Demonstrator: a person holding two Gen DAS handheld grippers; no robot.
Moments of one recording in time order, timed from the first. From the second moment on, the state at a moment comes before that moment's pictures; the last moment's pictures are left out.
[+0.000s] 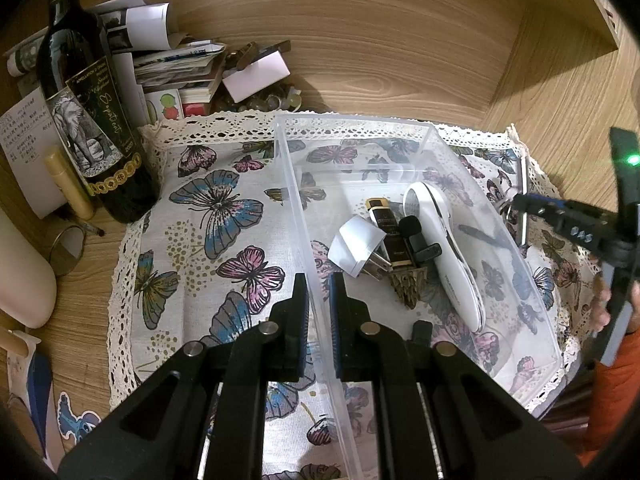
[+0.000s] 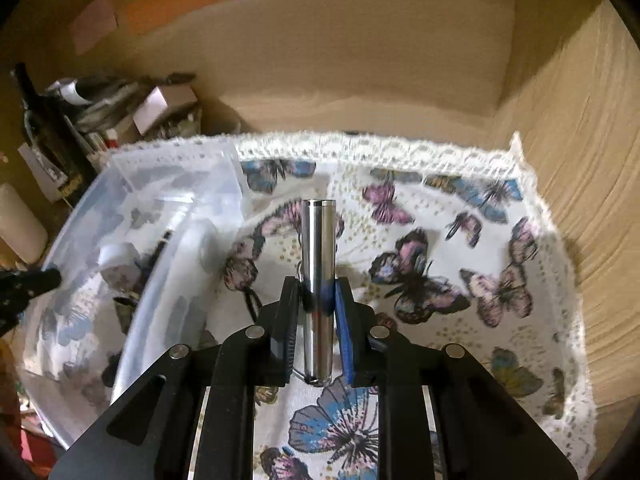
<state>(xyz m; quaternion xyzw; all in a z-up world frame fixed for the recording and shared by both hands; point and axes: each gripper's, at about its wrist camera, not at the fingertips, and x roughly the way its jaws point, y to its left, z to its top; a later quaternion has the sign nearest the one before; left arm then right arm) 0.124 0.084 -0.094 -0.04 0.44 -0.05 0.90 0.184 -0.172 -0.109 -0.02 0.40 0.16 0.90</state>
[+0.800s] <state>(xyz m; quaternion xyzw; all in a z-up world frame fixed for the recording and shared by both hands) 0.124 0.085 -0.094 -0.05 0.44 -0.05 0.90 0.179 -0.168 -0.137 -0.03 0.44 0.16 0.88</state>
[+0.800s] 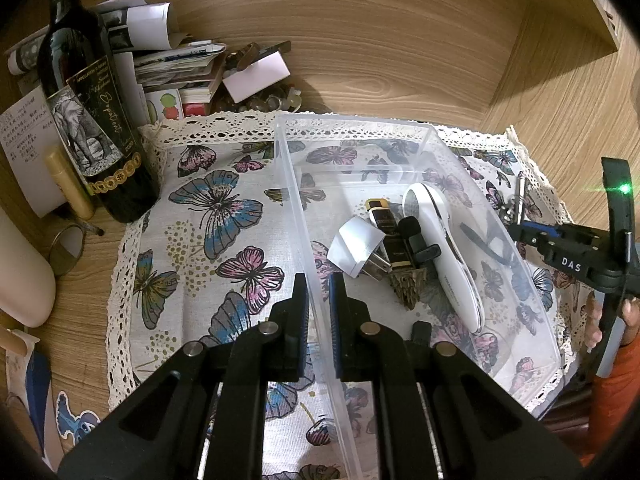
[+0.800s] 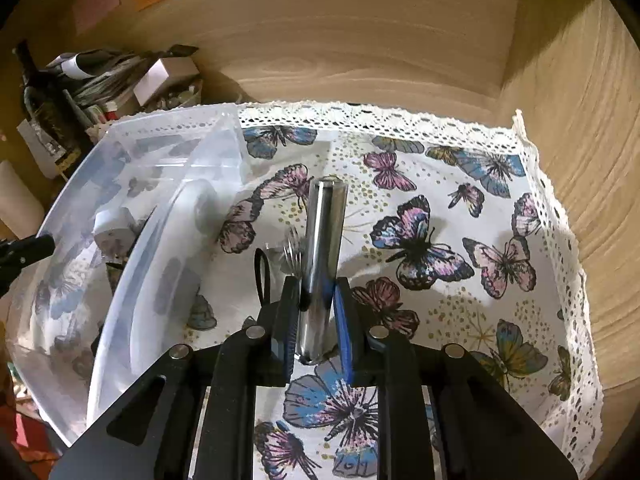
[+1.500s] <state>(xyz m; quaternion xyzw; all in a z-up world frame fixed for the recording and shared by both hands) 0.124 0.084 -0.093 -0.05 0.44 -0.05 0.90 0.218 -0.161 -0.163 -0.03 0.47 0.13 0.87</state>
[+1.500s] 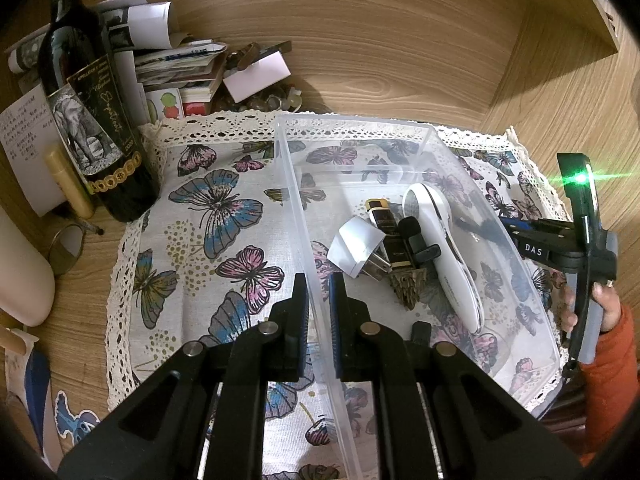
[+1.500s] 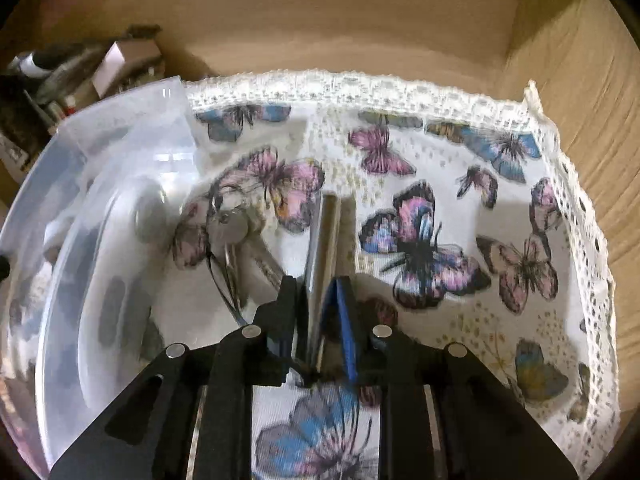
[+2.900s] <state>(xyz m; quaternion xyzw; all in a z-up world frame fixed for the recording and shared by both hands) 0.124 0.081 -0.094 -0.05 0.43 -0.05 0.90 0.137 -0.041 -0.100 -0.12 0.39 0.34 0.85</state>
